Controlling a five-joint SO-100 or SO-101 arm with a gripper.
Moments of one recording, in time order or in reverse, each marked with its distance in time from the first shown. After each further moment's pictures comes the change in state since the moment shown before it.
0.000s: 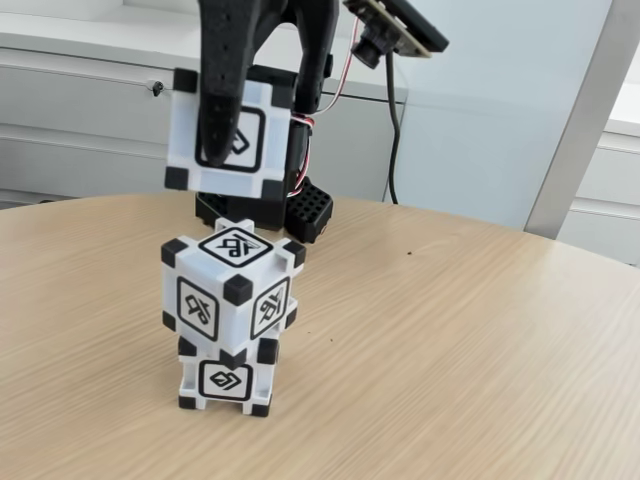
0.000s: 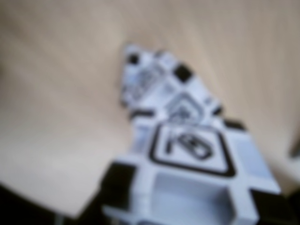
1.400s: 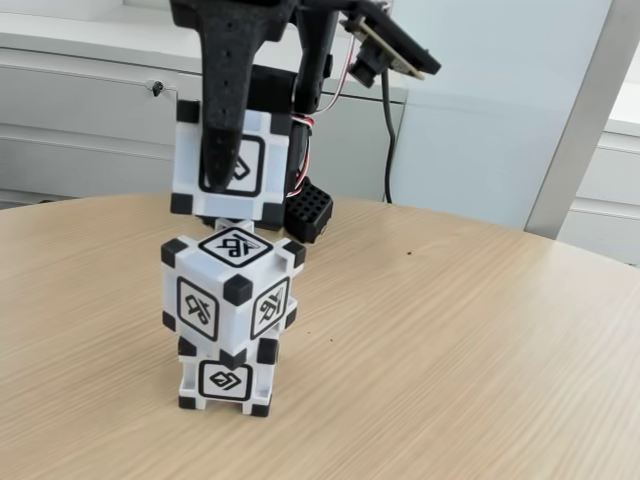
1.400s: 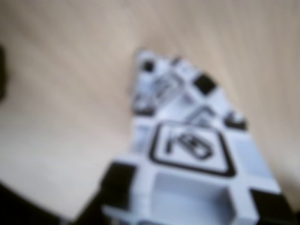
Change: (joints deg) arm 0.3 0.0 4.2 -1.5 -0.2
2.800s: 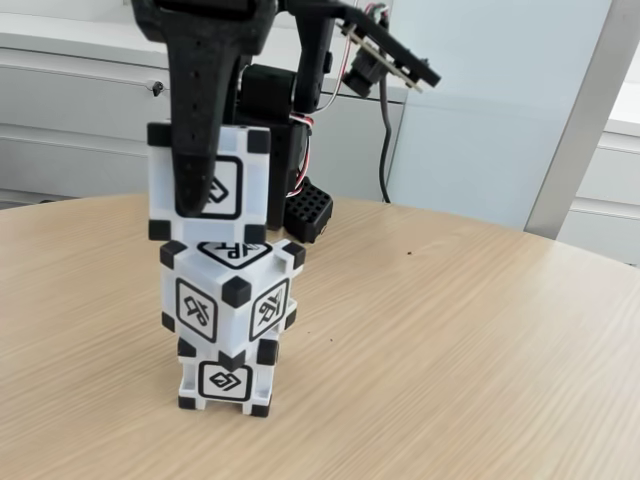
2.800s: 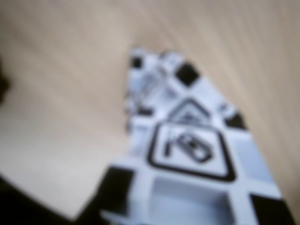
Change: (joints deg) arm 0.4 -12.6 -7.8 0.0 3.7
